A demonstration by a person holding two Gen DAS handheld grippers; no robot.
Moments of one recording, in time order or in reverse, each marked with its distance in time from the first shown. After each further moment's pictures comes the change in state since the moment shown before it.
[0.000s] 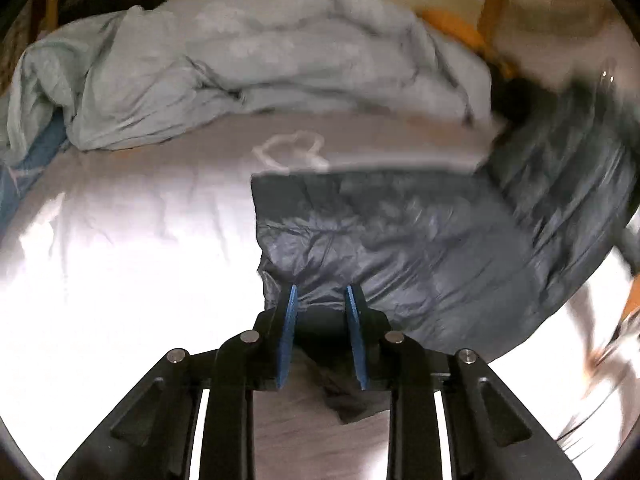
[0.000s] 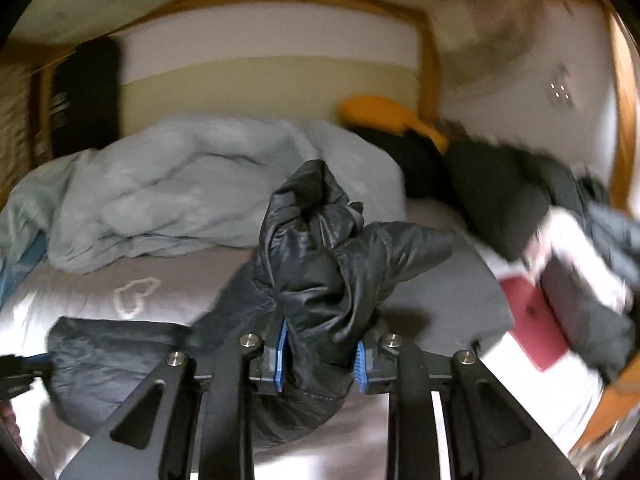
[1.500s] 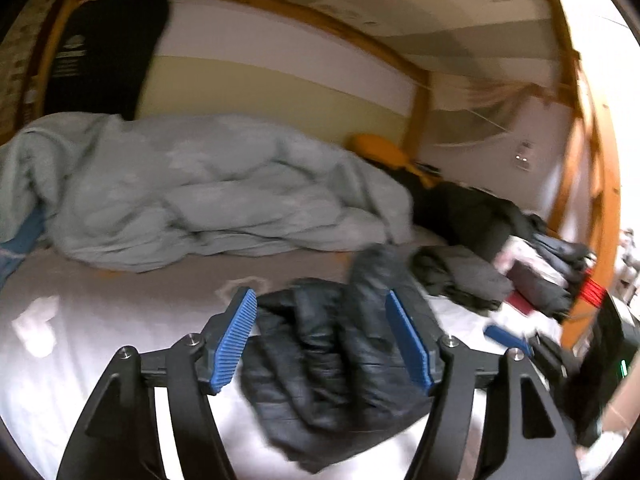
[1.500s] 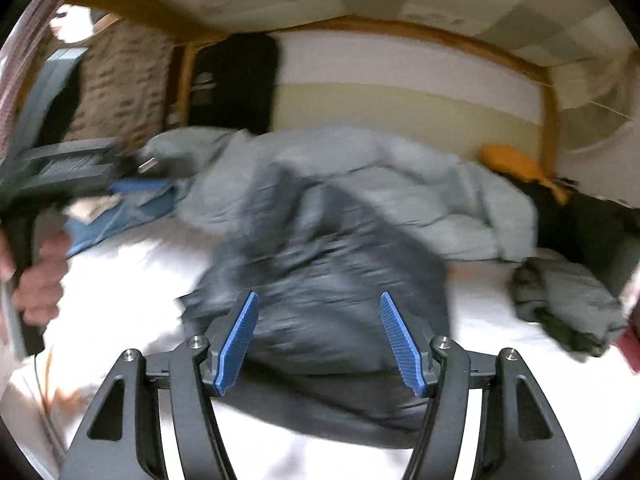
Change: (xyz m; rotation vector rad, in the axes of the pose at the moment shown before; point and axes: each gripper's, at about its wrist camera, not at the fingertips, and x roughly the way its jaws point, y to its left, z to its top) left arm -0.131 0.020 0.025 0.029 -0.466 -0.293; right arm -0.077 0.179 -0.107 -0.156 -0.138 0.318
